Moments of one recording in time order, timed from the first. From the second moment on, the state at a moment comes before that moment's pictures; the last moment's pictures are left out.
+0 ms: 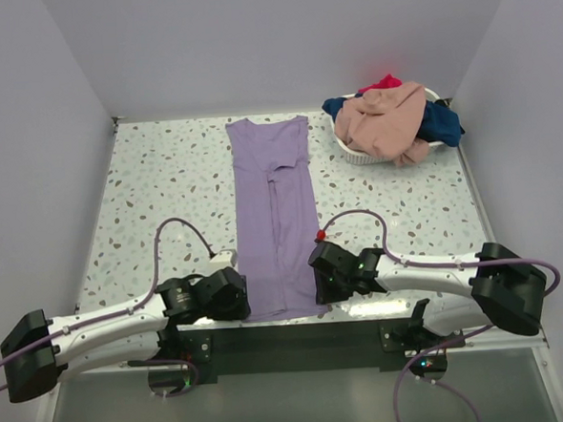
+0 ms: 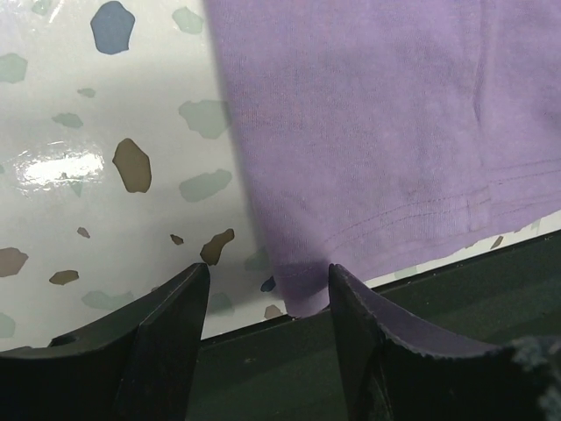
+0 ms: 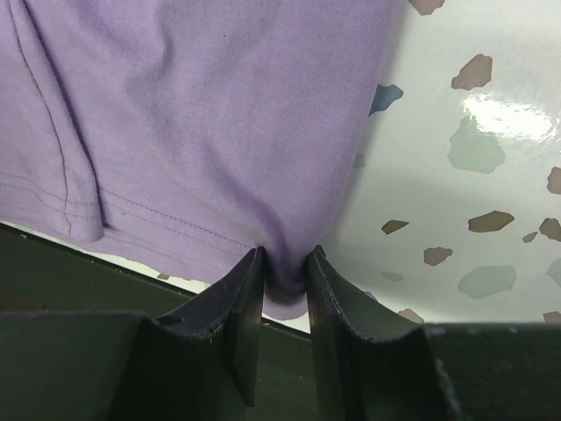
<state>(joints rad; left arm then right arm) -1.09 0.87 0.39 -0.62 -0.20 -1.02 1.07 1.31 0.60 -0.44 0.07 0.95</state>
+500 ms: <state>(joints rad) -1.16 0.91 0.38 -0.57 -0.17 -1.06 1.07 1.31 0.60 -0.44 0.07 0.95</state>
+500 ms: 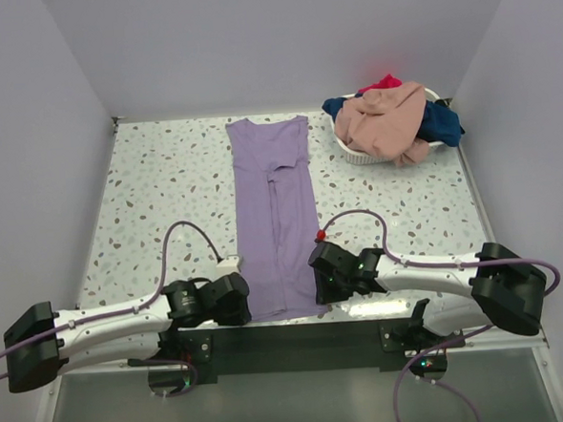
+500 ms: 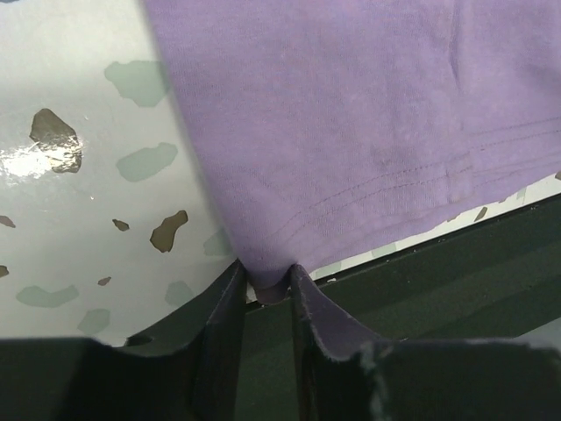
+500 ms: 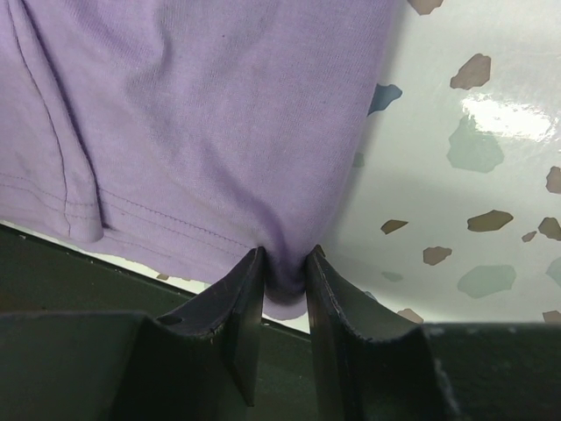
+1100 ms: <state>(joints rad) -1.17 0.92 0.43 -0.58 -0.22 -1.10 1.07 1.26 0.68 -0.59 0.14 0.91</state>
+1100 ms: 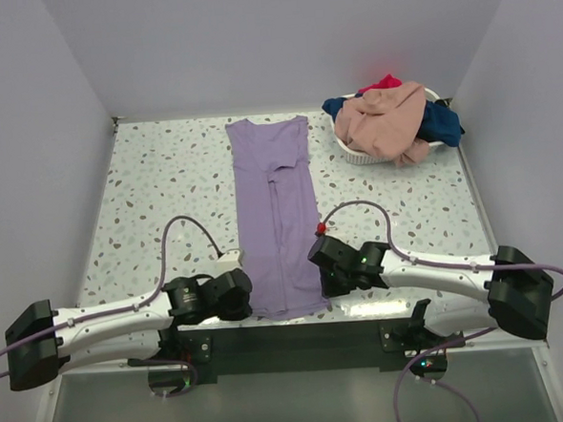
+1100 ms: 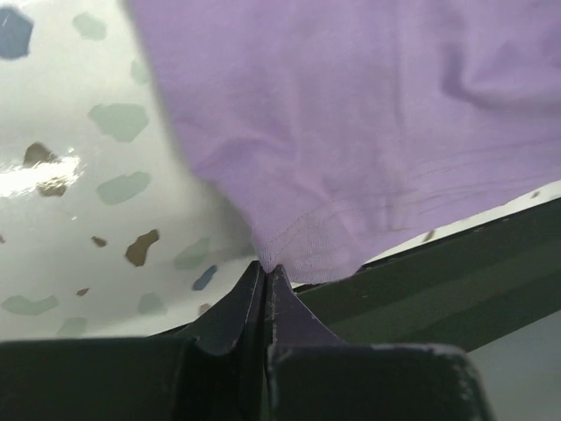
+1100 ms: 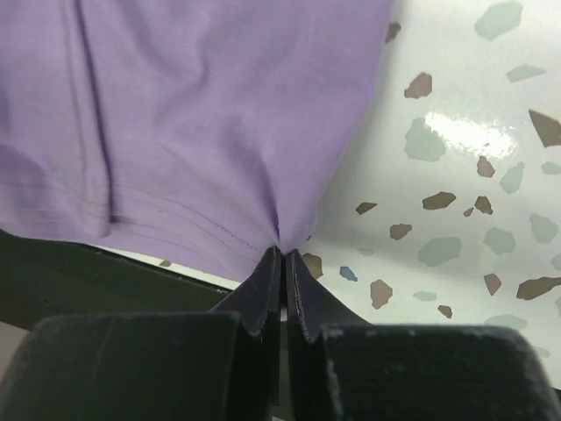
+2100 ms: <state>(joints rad) -0.74 1.25 0.68 -0.21 -0.26 -0.70 0.71 1.74 1.27 -0.55 0.19 0.52</state>
